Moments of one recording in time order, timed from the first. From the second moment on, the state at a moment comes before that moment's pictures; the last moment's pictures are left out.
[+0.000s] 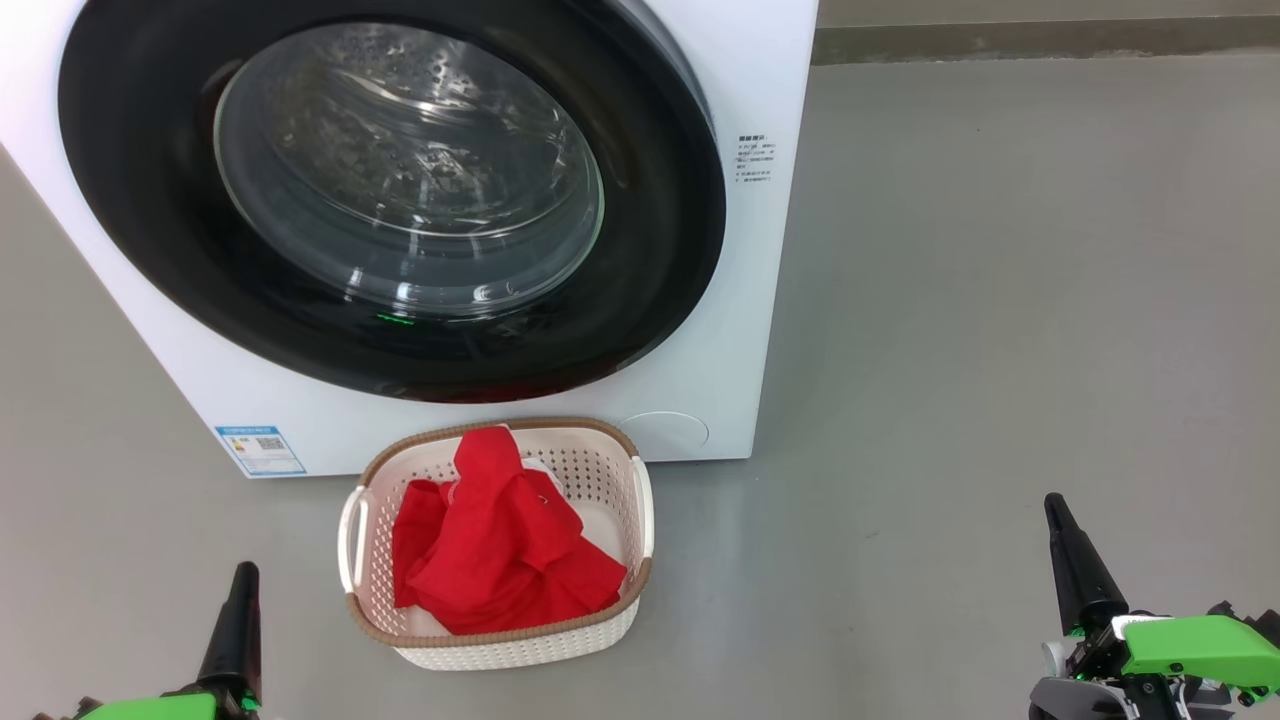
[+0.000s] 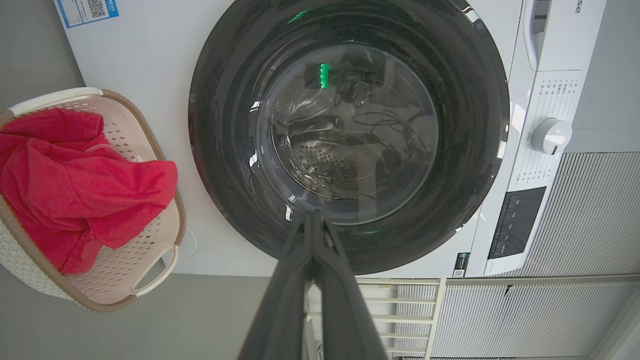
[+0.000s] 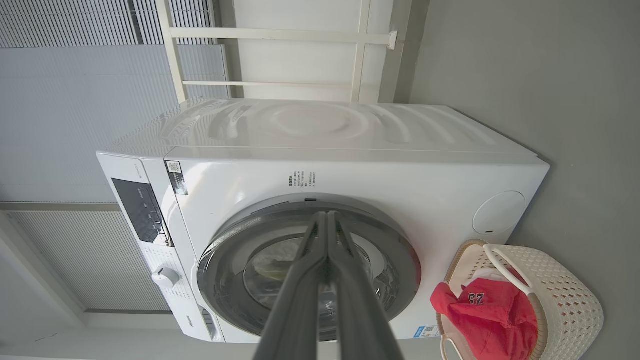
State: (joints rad) left arm -0.07 0.03 0.08 0.27 -1.61 -0.13 0.11; right arm -0.10 -0.05 -0.14 0.28 1.60 0.13 0.11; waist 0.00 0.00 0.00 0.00
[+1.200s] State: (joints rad) left arm -0.07 0.03 0.08 0.27 -1.61 -0.13 0.11; right arm -0.10 -0.05 -0.14 0.28 1.60 0.13 0.11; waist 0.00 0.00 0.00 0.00
